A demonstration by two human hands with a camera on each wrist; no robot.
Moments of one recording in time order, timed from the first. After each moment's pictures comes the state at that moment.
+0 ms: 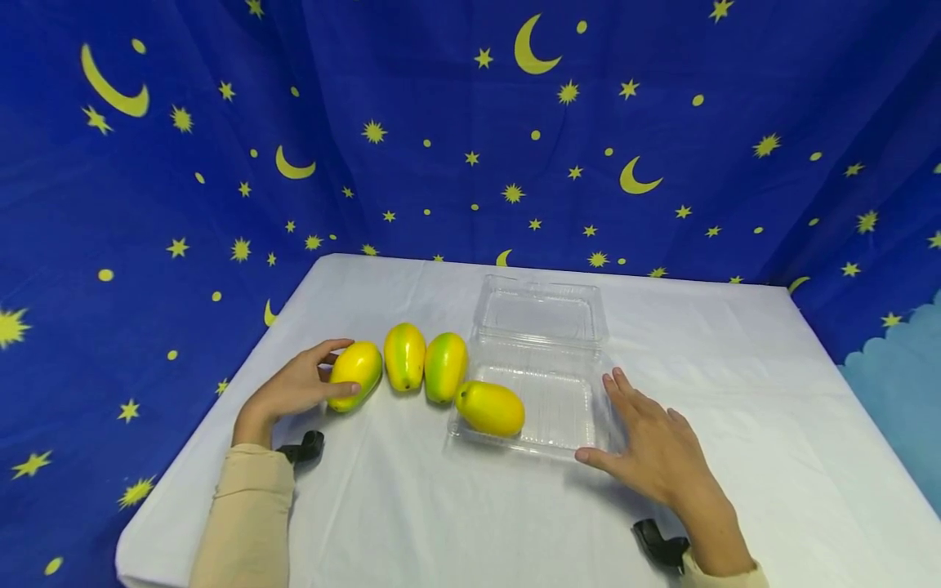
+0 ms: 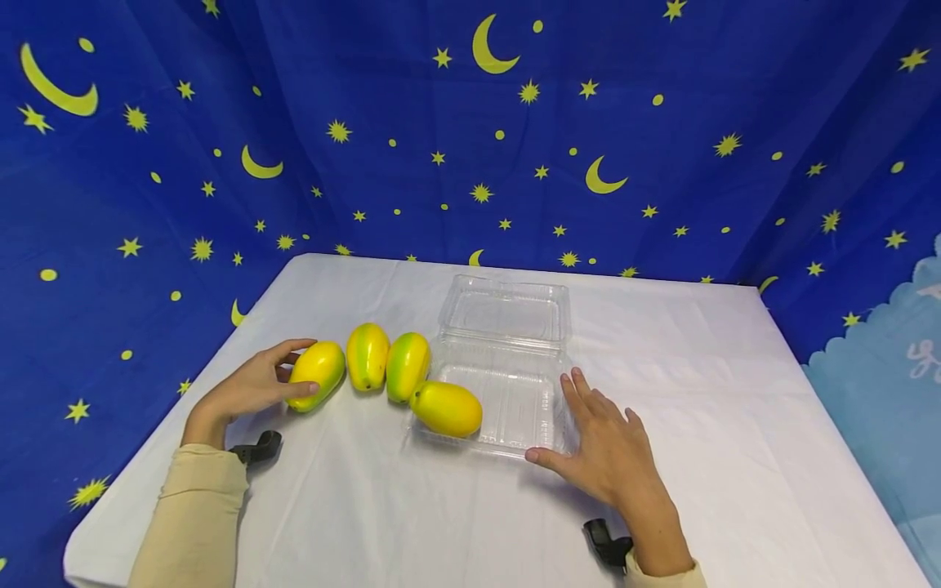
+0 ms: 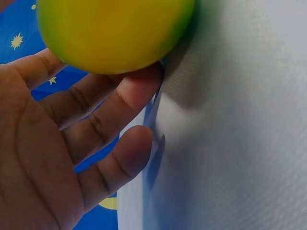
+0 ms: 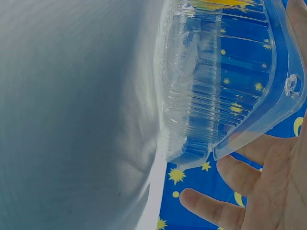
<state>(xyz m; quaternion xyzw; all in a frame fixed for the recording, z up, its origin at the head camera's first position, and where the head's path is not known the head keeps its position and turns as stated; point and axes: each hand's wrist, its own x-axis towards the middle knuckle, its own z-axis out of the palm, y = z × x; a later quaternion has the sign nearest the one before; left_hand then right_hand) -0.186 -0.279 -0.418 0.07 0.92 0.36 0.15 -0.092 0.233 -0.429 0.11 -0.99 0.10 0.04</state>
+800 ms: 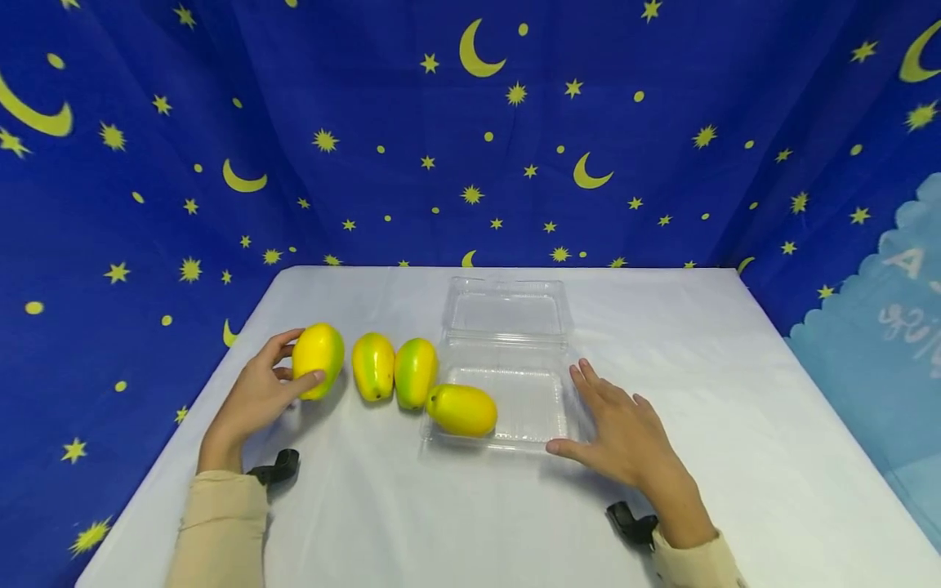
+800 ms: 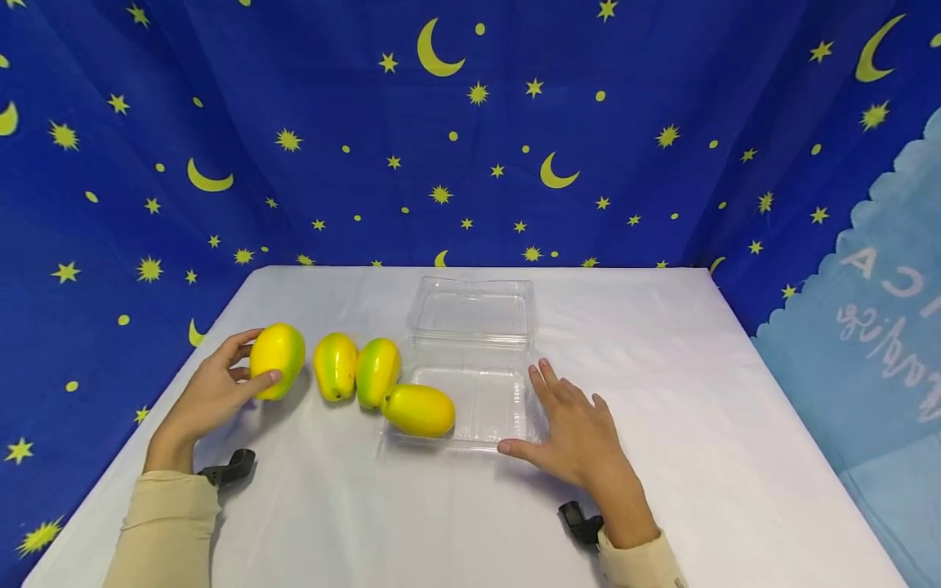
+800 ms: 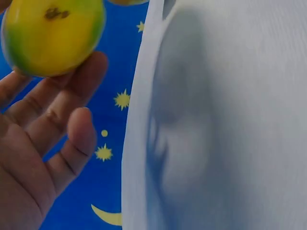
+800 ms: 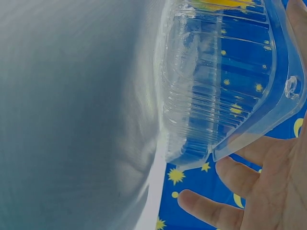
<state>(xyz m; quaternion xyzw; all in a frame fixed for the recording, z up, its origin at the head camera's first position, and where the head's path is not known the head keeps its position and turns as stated) -0.185 -0.265 -0.409 0.06 0.91 0.40 0.03 -0.091 0.237 -0.426 0.09 -0.99 0.12 0.04</state>
